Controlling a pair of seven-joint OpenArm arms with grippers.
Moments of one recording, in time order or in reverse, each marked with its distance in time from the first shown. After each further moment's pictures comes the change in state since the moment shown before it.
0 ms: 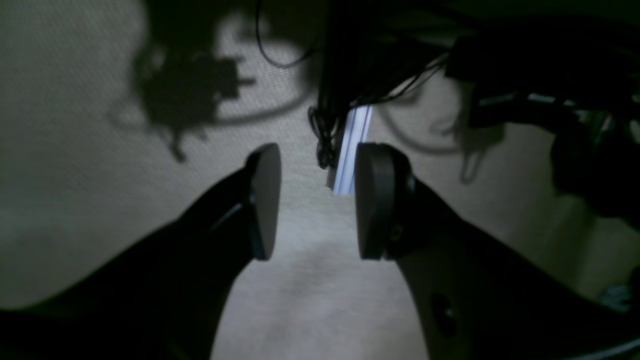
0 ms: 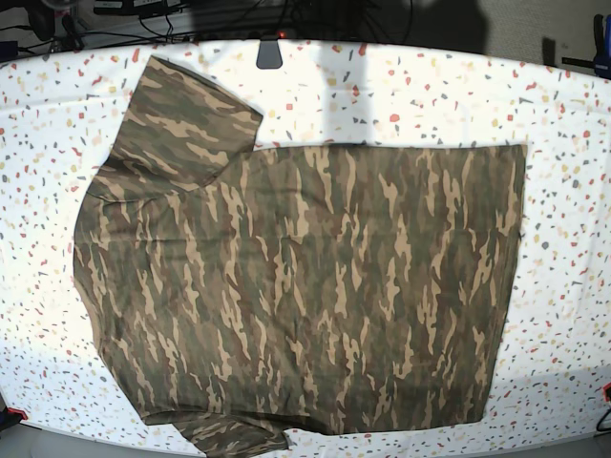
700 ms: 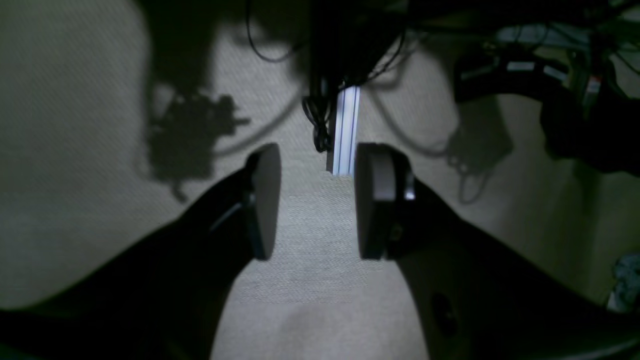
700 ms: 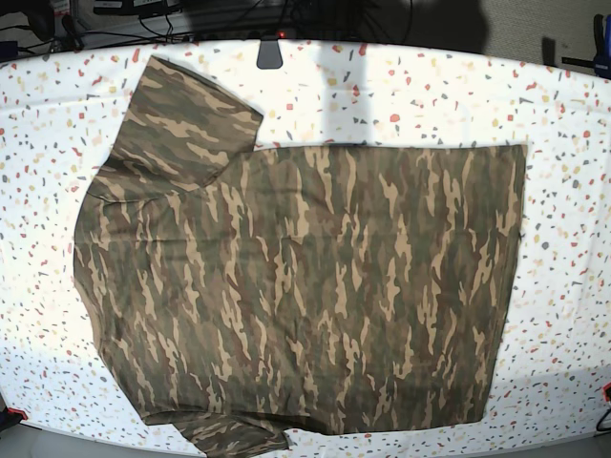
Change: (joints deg) left arm 19.5 0.0 0.0 18.7 0.1 -0.1 -4.5; right arm -26.9 9.0 1.4 20.9 16.9 -6.5 5.7
